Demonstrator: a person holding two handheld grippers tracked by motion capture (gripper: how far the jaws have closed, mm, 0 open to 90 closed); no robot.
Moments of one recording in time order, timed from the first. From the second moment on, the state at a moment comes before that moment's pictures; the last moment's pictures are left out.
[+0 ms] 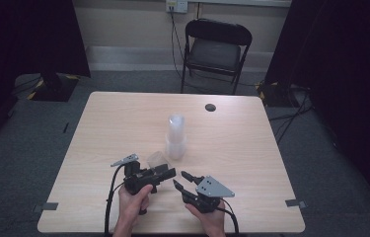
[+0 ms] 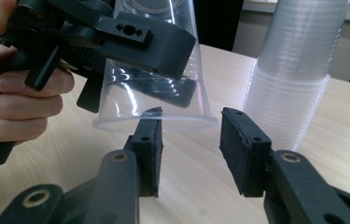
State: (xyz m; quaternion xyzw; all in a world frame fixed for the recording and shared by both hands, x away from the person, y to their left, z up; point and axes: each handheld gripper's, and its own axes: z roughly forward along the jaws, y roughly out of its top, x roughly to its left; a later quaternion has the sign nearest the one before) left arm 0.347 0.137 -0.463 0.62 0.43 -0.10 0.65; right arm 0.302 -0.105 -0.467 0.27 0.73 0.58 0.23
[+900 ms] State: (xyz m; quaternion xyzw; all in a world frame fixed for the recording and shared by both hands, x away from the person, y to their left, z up) left arm 0.337 0.113 -0.457 0.62 0.40 -0.16 0.66; right arm 0.306 -0.103 -0.464 0.25 0.70 0.61 0.28
